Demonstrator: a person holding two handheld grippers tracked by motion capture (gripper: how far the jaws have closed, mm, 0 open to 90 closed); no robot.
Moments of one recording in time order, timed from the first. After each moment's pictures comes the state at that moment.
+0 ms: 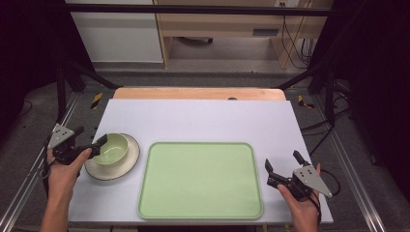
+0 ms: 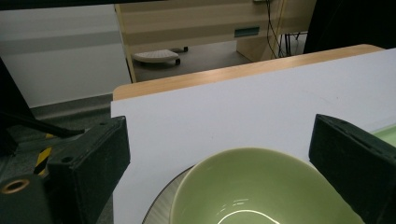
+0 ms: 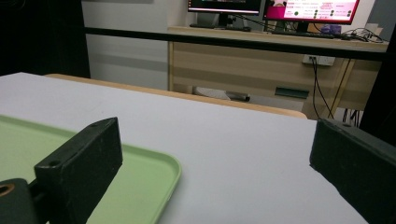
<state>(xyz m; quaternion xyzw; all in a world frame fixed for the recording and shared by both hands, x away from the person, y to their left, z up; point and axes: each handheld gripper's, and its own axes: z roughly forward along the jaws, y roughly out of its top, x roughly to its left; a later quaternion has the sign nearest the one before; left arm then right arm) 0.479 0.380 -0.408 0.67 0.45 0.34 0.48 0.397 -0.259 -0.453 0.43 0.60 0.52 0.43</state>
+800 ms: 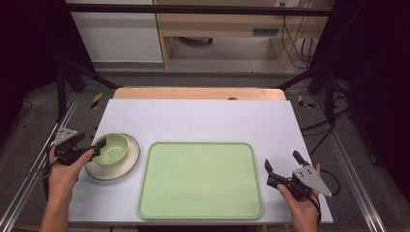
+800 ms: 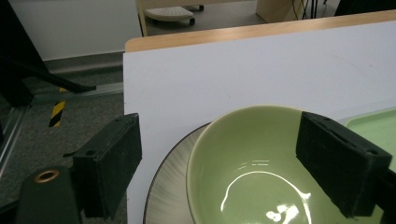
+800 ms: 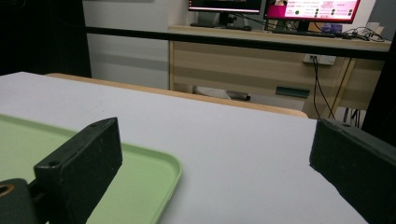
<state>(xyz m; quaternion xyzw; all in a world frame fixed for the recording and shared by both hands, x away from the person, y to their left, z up) 0.483 0.381 -0.419 0.68 0.51 0.31 0.42 0.397 -0.259 -0.453 0.43 0.60 0.52 0.43</state>
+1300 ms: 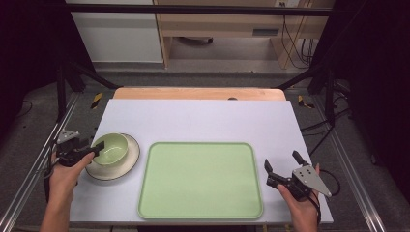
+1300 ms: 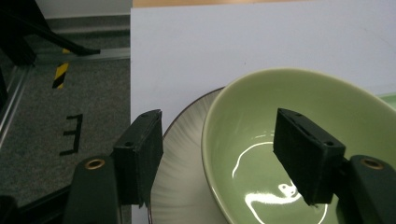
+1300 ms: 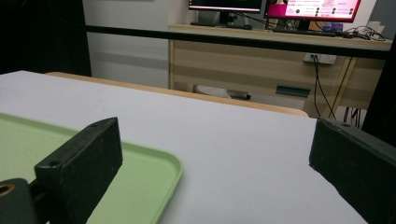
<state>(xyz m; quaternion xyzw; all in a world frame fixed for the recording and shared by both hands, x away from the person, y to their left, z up) 0.487 0.386 -0.432 0.69 0.56 0.27 0.37 0.397 -0.258 -0.454 0.43 0.60 0.52 0.43</state>
